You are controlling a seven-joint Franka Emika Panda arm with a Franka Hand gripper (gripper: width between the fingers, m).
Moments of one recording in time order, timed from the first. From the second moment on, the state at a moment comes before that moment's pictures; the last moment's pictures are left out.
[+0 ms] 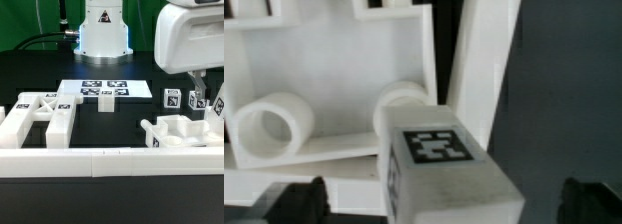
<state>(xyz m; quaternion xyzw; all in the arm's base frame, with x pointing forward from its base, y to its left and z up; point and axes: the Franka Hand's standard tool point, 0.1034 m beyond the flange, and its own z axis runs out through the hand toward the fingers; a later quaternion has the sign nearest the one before) 0.636 0.124 0.089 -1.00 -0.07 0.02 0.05</state>
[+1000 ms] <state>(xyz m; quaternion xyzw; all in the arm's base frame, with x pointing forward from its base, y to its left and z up) 0.624 0.114 0.083 -1.00 -0.07 -0.01 0.04</state>
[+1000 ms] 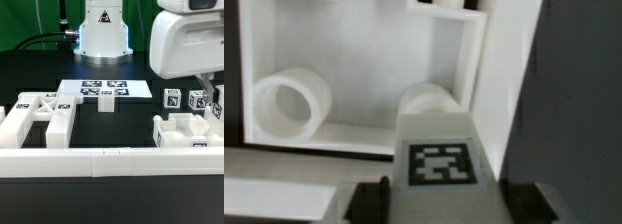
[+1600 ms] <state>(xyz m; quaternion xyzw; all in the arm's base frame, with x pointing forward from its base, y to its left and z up) 0.611 0.123 0.075 -0.97 0.23 -0.04 0.05</state>
